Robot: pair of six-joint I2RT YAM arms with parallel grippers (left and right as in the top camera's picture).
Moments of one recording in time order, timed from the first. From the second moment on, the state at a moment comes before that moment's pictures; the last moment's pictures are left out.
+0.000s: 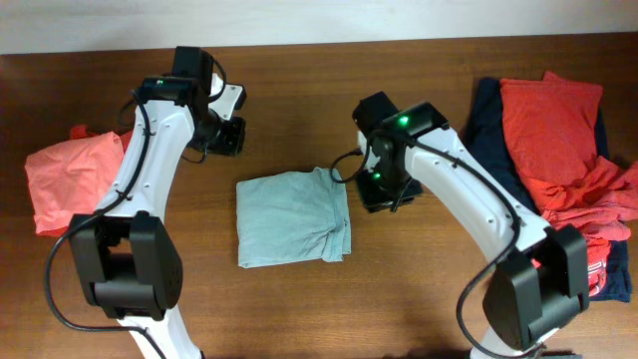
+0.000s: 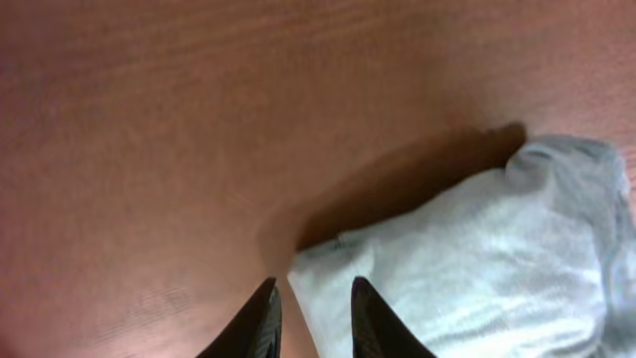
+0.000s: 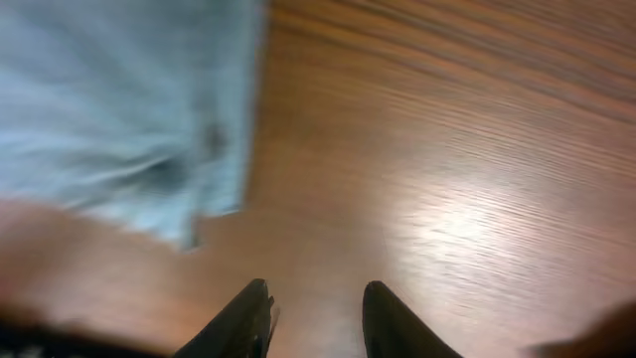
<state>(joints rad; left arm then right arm) -0.10 1.99 1.75 -1.09 0.18 0.14 0.45 1.84 1.57 -1.31 -0.13 0.20</state>
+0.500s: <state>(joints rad) -0.14 2.22 1.75 -1.10 0.24 0.20 0.68 1.84 1.35 -0.94 -0.36 0.32</state>
